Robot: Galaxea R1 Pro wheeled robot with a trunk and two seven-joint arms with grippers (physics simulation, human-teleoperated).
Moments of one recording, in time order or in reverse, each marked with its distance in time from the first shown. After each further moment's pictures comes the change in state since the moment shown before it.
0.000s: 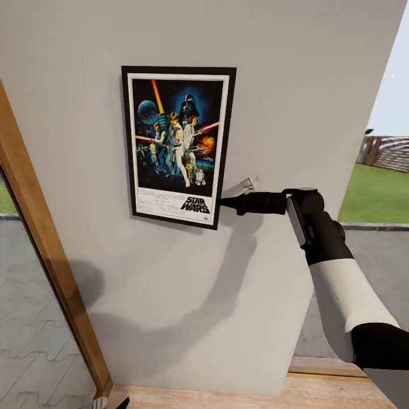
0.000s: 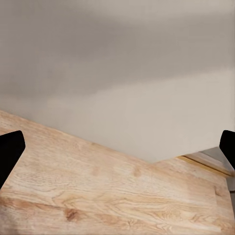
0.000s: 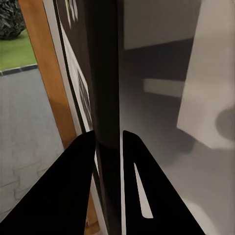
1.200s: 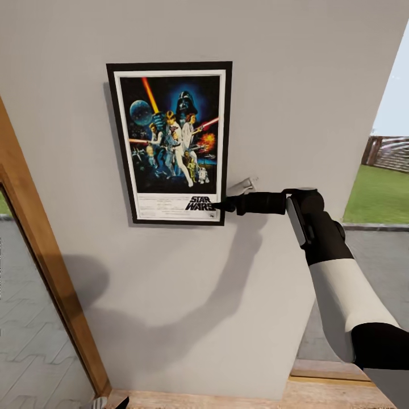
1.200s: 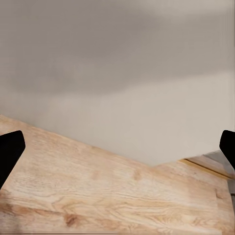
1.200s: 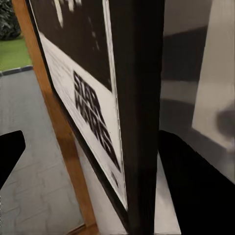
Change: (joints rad) left arm 0.000 0.002 0.000 0.000 0.000 -0.001 -0.001; right arm 0.000 0.000 0.000 0.000 -0.002 0.003 0.000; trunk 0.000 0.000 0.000
